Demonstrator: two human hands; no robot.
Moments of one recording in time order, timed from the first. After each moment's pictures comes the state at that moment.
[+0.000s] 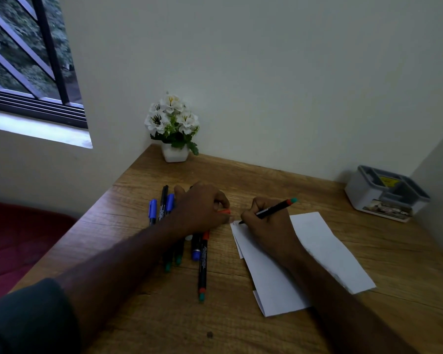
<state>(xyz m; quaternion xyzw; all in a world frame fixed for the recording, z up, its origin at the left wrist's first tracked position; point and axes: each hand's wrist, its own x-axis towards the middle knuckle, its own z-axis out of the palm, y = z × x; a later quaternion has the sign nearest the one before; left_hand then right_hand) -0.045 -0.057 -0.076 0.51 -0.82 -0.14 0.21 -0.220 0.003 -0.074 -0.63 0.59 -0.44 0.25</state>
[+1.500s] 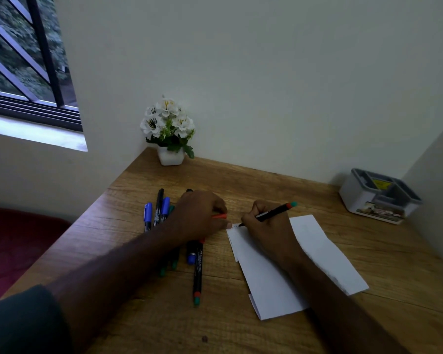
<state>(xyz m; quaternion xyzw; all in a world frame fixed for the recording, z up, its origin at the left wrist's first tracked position) -0.048 -0.040 -0.065 0.47 -0.84 -0.15 0.21 -0.228 0.004 -0.073 -0.62 0.61 -0.43 0.24</state>
